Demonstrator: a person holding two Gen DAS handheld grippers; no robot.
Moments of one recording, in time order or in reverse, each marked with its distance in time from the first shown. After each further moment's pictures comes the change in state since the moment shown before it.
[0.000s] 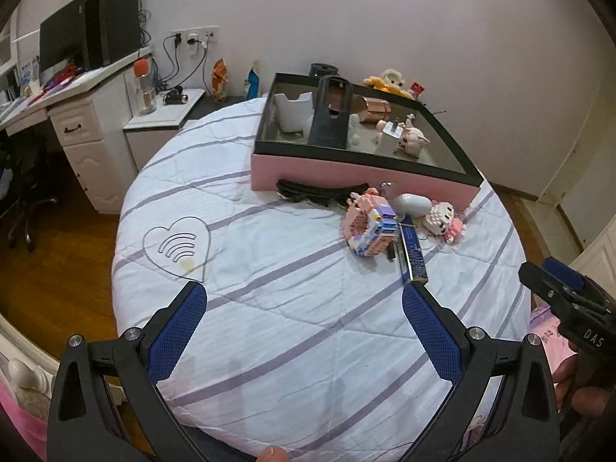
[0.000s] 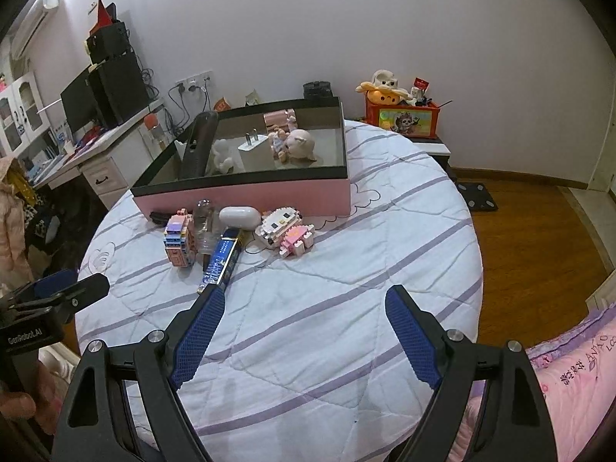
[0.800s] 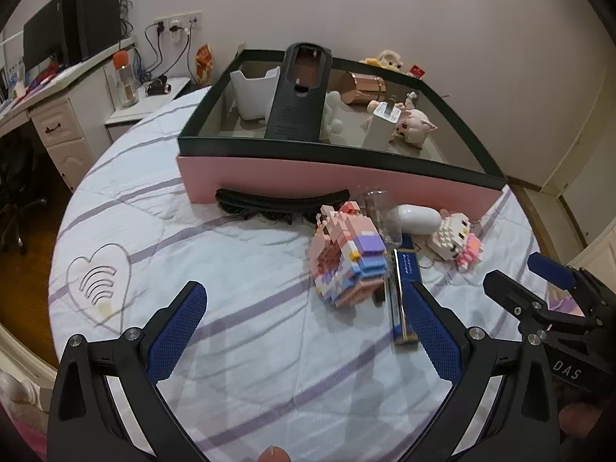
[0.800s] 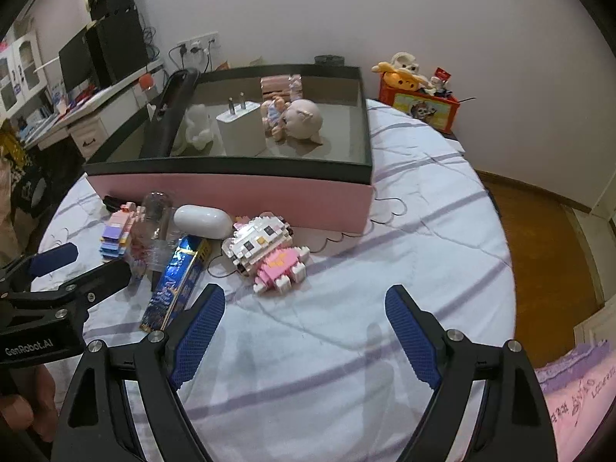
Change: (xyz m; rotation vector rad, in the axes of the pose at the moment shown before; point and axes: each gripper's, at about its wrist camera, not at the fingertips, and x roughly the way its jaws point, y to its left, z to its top) left arm 0.076 -0.032 0.025 0.008 0.057 0.006; right arm 0.082 0.001 0.032 -0.116 0.110 -0.027
